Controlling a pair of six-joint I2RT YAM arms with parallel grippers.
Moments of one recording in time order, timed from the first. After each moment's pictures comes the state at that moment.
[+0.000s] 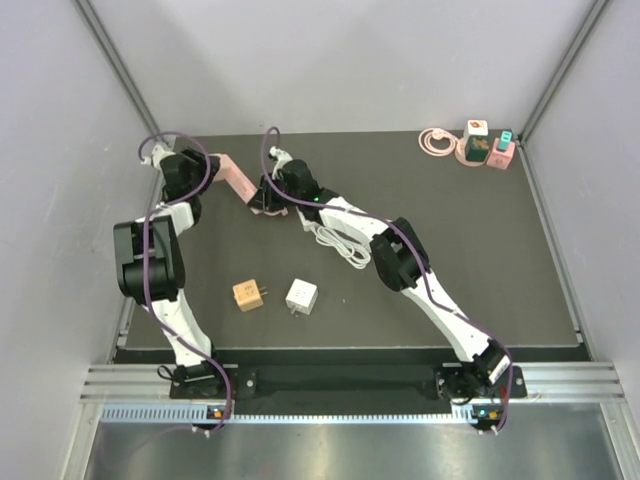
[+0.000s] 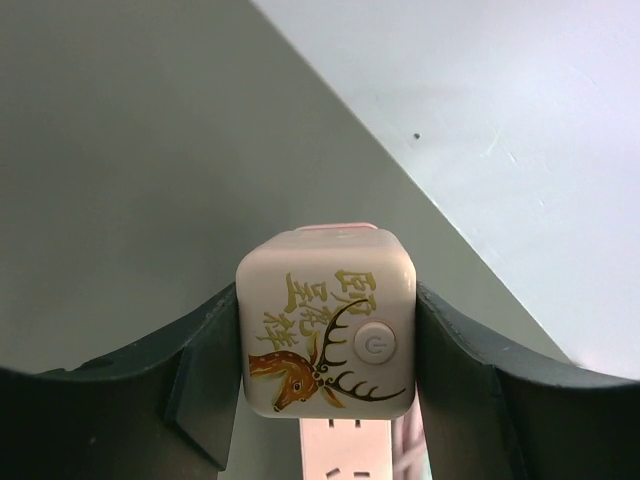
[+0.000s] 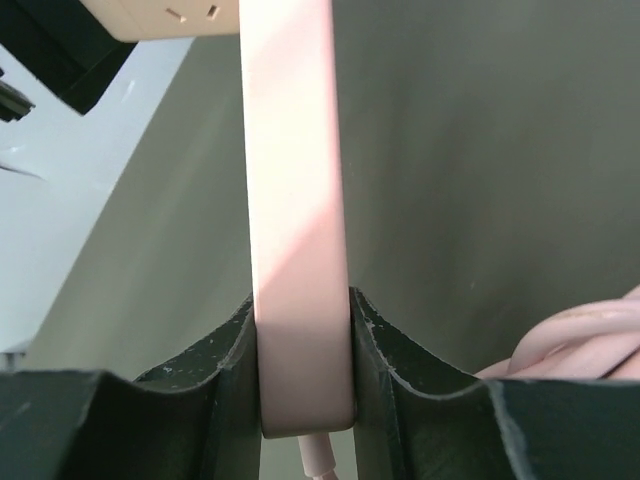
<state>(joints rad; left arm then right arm) 0.16 1.91 1.17 0.47 0.05 -0.80 0.75 2.77 2.41 0.02 -0.33 0.58</state>
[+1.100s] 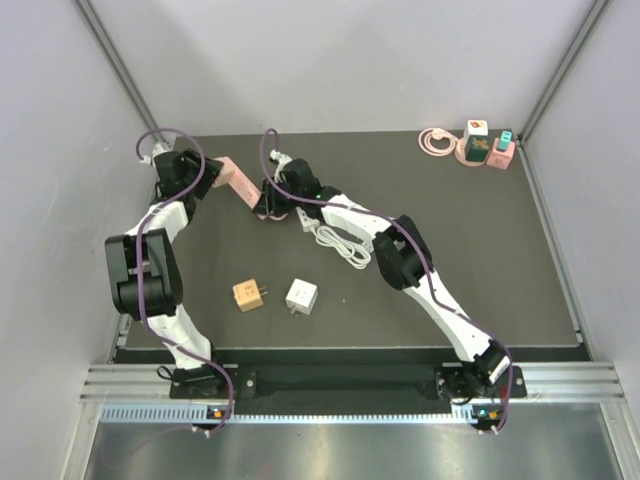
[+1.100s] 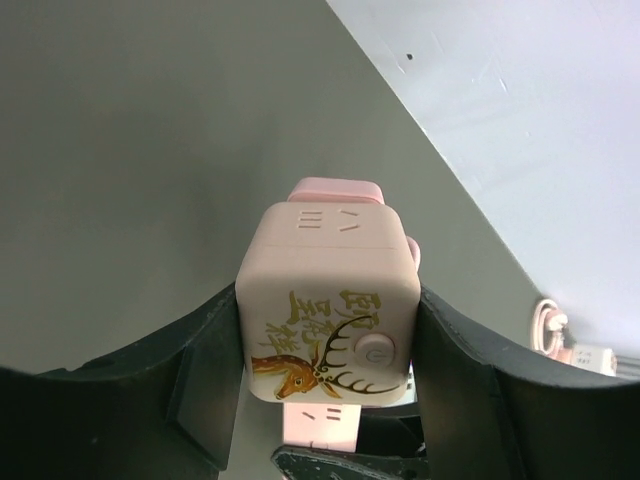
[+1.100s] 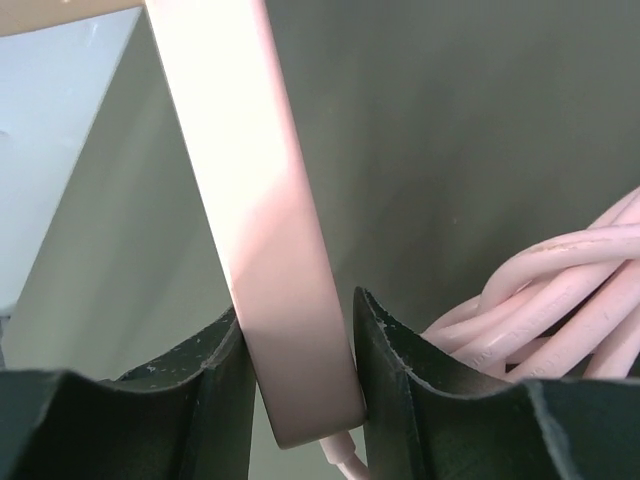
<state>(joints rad) 0.18 1.78 1.16 0.20 0.18 -0.87 0.75 2.73 2.41 -0.15 -0.34 0.52</state>
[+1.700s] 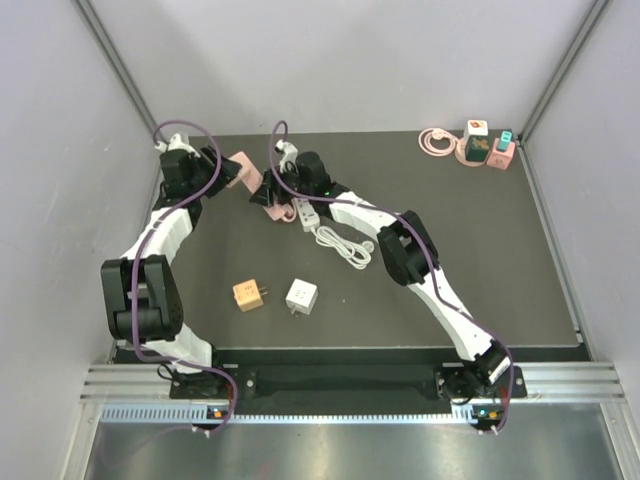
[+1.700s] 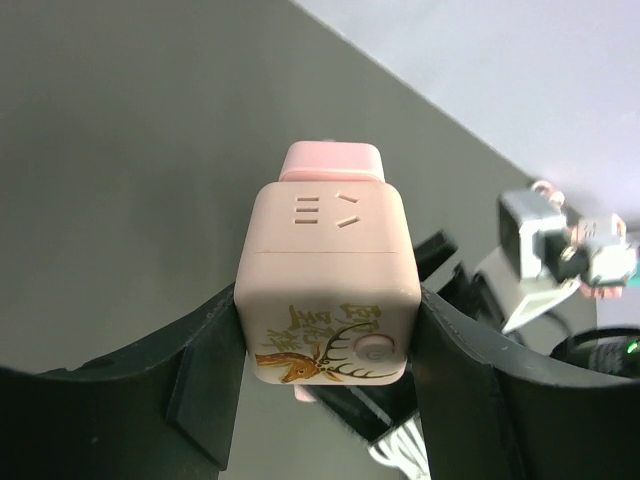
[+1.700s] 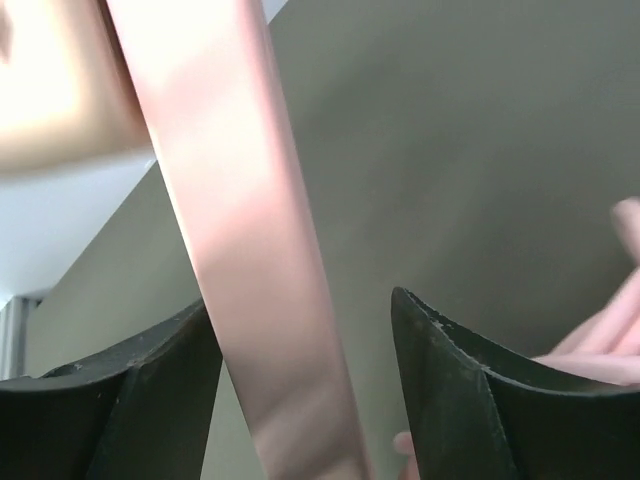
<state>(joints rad) 0.10 1.59 1.12 0.12 0.27 -0.66 0.71 2.68 2.28 0.15 -0.49 0.49</state>
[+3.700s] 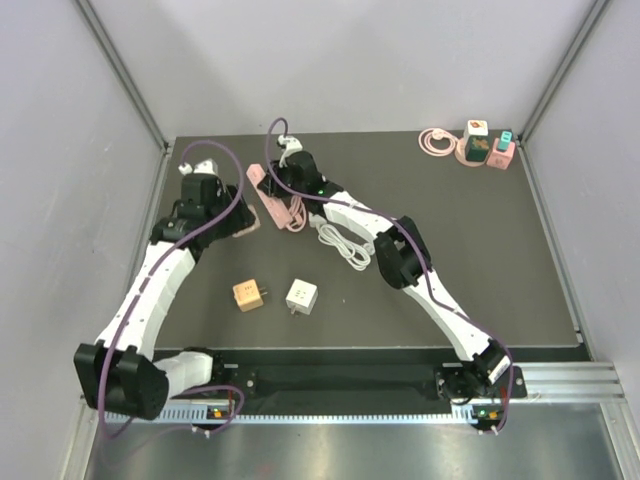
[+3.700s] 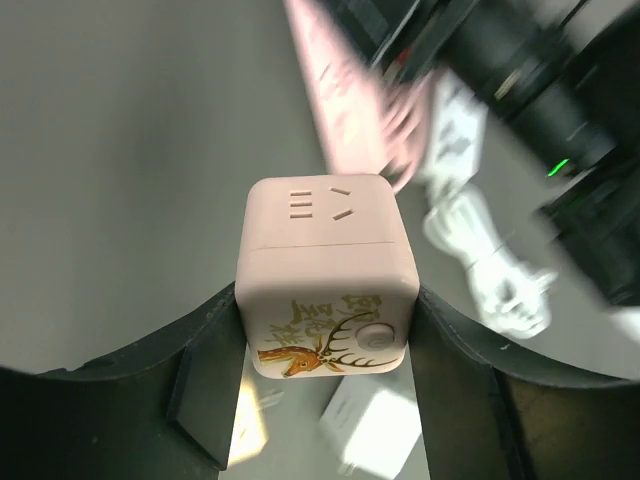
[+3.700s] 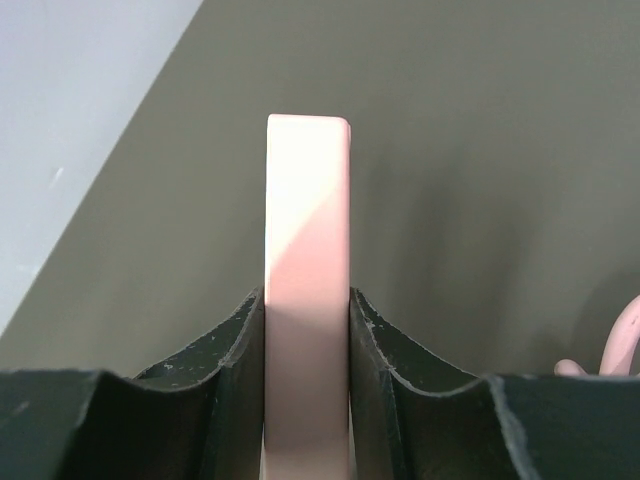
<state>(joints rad) -0.15 1.21 1.12 -0.55 0.02 -0.51 0.73 2.77 2.48 0.01 -0.16 0.50</state>
